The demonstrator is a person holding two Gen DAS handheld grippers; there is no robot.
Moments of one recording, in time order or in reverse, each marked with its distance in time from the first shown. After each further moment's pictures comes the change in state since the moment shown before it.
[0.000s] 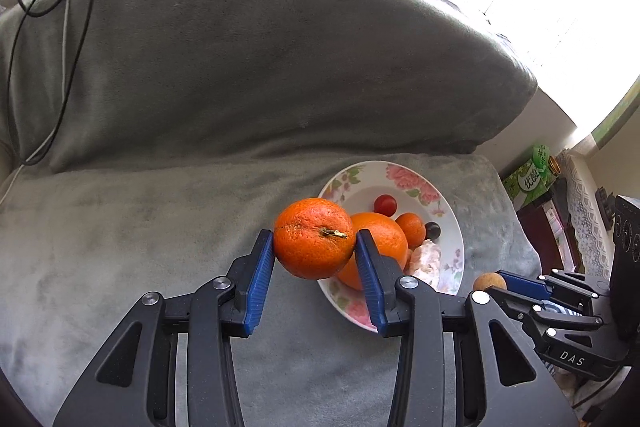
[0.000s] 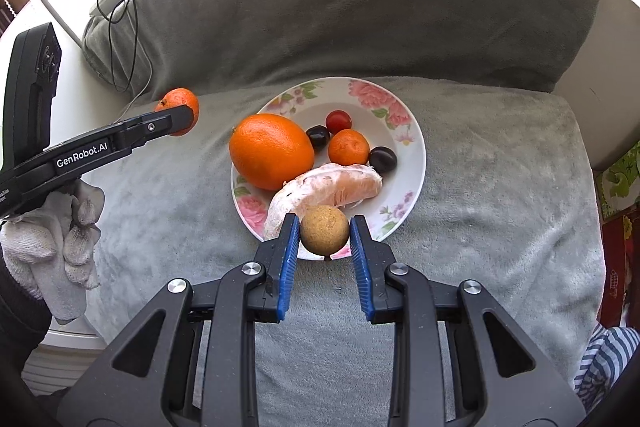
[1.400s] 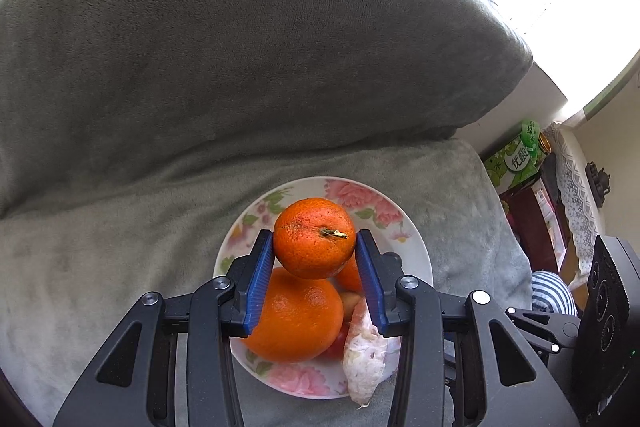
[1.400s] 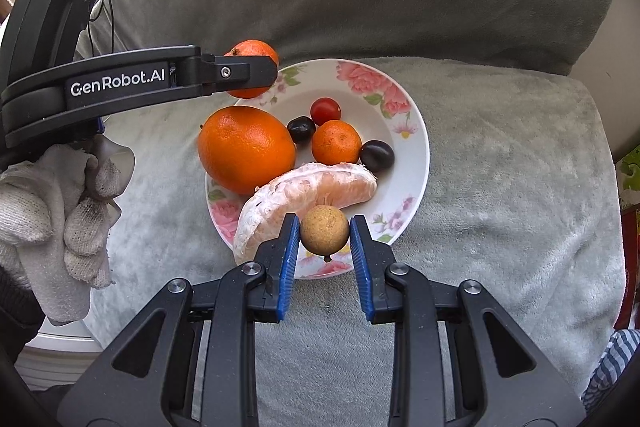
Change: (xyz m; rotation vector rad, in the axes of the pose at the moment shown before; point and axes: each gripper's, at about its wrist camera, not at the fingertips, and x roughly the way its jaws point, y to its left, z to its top) left arm 0.054 -0.051 0.036 0.071 0.122 -0.069; right arm 0.035 -0.016 0.003 0.024 0.044 0.020
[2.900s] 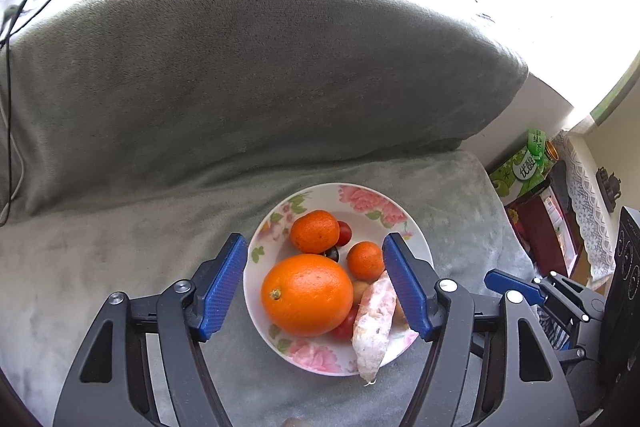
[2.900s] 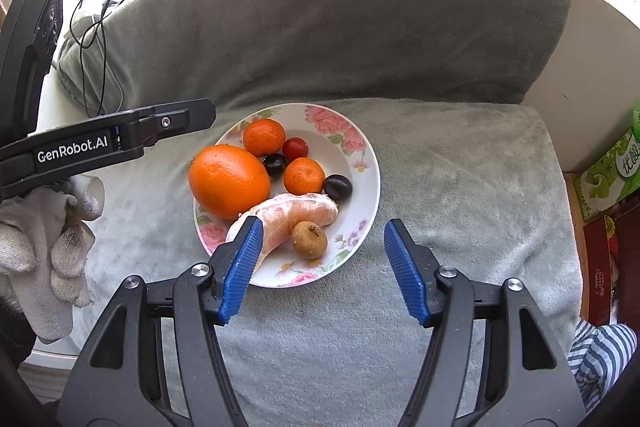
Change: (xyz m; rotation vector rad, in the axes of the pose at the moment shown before) left arm -0.035 0.000 -0.008 0.001 -0.067 0.072; right arm -0.046 -0.002 0.003 0.013 -0.106 -0.117
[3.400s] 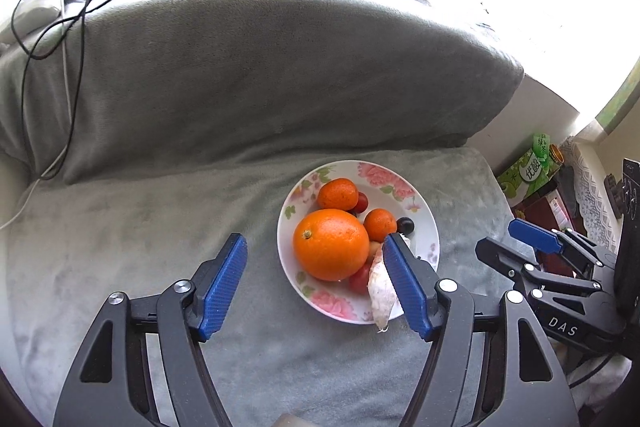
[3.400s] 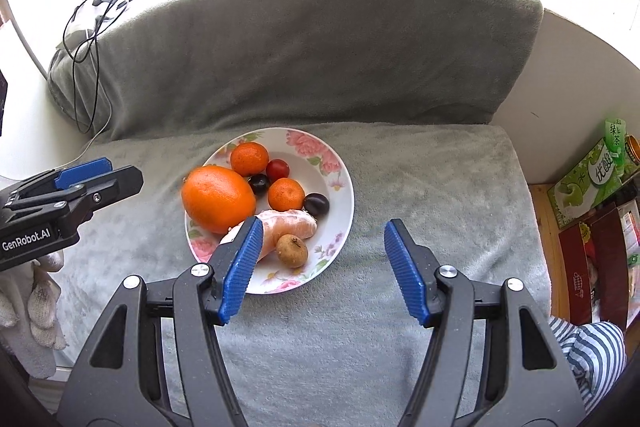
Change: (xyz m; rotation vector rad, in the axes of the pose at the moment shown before) left arm -0.045 0.009 -0.035 -0.034 -0.041 0.065; right arm -0.028 0.003 0.004 0.003 -0.062 -0.087
